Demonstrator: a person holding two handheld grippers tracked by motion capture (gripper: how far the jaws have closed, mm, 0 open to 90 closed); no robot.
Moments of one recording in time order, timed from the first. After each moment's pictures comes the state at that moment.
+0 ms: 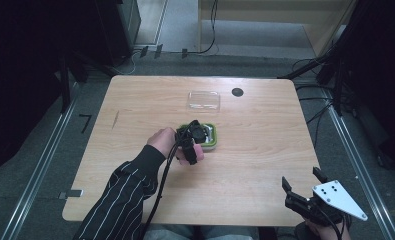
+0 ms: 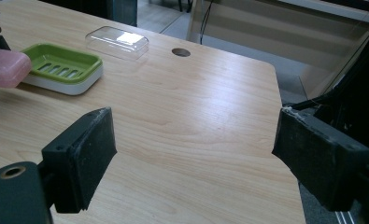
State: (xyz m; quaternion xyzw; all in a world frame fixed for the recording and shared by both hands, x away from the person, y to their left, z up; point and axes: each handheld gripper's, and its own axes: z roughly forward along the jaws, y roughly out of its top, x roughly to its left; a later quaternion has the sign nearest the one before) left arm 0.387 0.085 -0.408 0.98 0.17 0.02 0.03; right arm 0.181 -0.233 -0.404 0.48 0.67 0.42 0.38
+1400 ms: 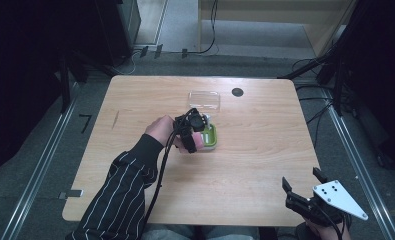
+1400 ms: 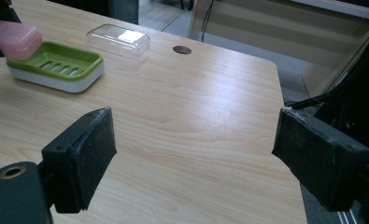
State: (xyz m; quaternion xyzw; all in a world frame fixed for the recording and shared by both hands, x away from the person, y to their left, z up) left arm 0.410 0.090 -0.386 0.98 0.16 0.04 0.05; right arm 0.181 -0.235 -0.405 0.48 0.67 0.42 0.38
